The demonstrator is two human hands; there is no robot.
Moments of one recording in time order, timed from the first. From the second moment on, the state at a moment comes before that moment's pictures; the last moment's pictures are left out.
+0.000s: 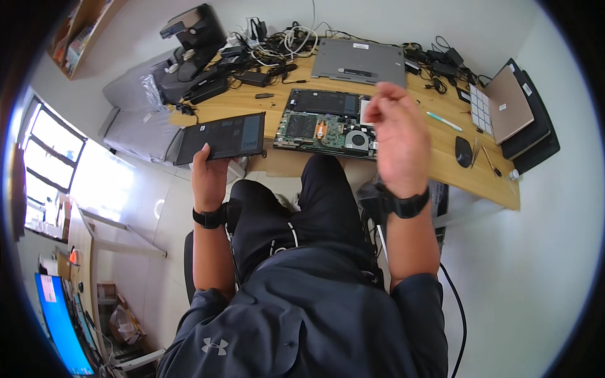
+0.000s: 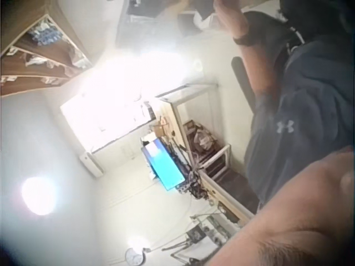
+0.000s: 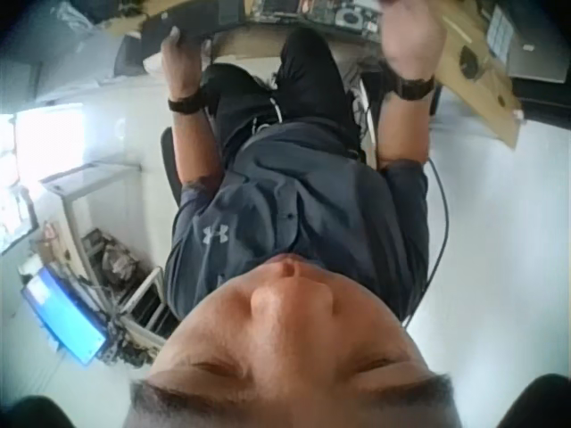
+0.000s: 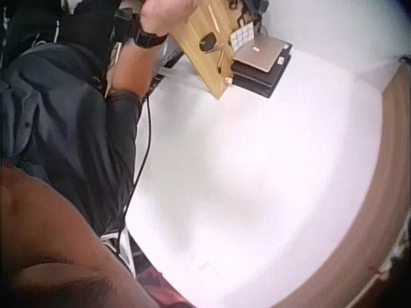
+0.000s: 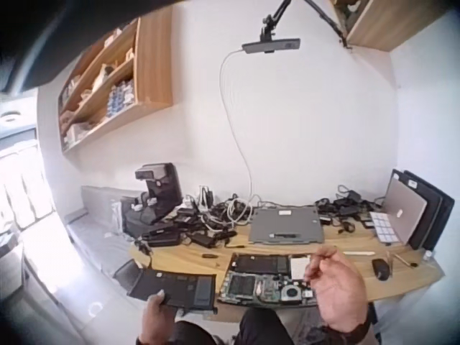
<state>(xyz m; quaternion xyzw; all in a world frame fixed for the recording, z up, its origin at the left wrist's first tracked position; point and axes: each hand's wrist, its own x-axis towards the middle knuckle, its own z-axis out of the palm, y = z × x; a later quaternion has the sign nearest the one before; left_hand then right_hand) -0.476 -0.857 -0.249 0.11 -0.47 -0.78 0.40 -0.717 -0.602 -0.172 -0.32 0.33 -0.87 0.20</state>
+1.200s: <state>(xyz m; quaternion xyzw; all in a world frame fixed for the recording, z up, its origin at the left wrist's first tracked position) -0.676 -1.063 -0.277 0.20 -0.51 -0.80 0.24 -0.976 -0.345 -0.208 0.01 0.76 -0.65 -0.03</state>
